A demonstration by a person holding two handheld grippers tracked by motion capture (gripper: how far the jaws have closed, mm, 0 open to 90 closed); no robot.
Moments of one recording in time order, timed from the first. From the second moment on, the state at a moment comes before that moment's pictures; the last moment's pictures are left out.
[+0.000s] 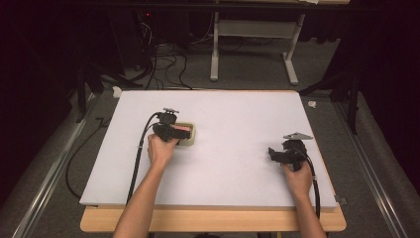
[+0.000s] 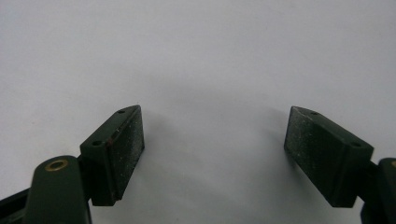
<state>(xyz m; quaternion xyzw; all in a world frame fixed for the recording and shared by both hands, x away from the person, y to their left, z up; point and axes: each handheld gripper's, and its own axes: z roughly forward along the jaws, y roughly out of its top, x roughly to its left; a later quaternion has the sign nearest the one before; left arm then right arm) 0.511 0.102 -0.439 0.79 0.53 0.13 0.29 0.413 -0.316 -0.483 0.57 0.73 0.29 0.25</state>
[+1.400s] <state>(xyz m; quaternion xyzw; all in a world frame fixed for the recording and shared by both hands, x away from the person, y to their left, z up) 0.483 0.122 -0.417 0.78 0.50 0.16 0.33 0.413 -0.316 -0.483 0.57 0.73 0.29 0.25</state>
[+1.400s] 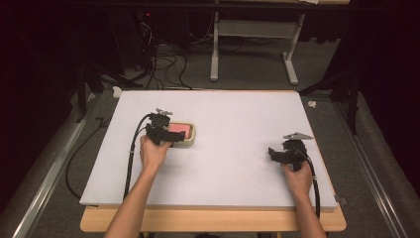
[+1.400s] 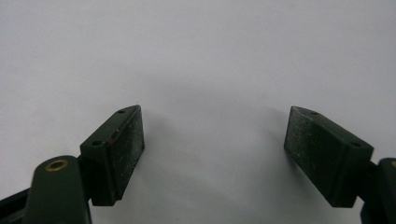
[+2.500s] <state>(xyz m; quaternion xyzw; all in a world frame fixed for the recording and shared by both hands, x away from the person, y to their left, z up) 0.434 0.140 -0.406 0.79 0.46 0.20 0.36 0.413 -0.316 -0.483 0.57 0.73 0.29 0.25</state>
